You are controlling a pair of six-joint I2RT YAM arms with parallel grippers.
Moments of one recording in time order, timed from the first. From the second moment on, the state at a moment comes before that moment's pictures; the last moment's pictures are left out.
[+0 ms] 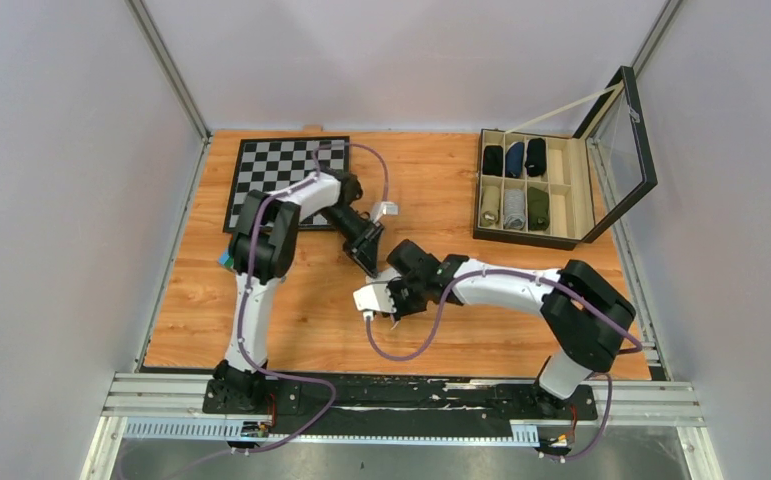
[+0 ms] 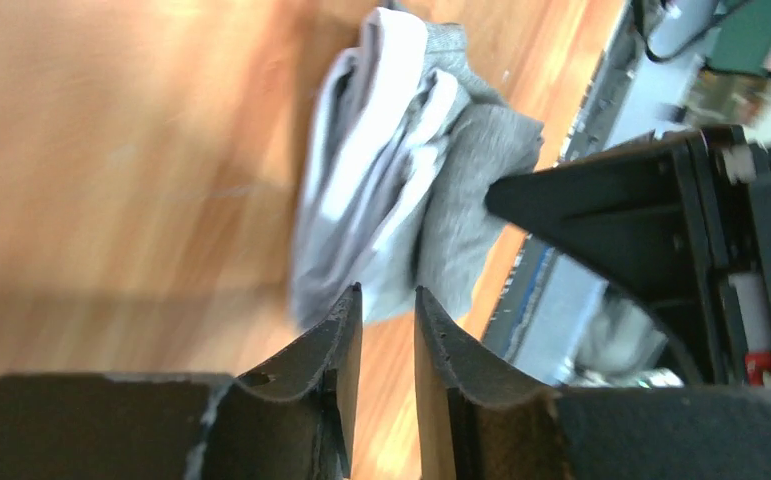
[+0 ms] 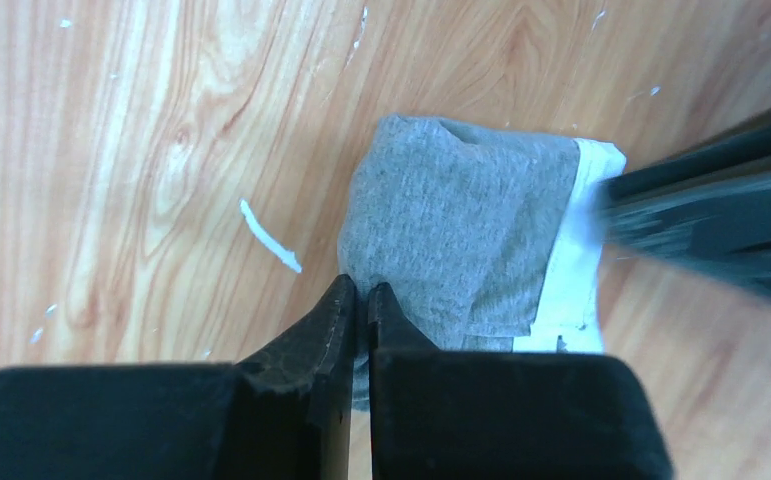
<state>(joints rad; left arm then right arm) -0.43 2.31 1.69 -1.23 0.94 0.53 0.98 1.63 0.91 -0.28 -0.23 -0.96</state>
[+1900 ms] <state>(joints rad) -0.86 1.68 0.98 -0.35 0.34 1.10 0.48 2.25 1.66 -1.19 -1.03 -0.72</state>
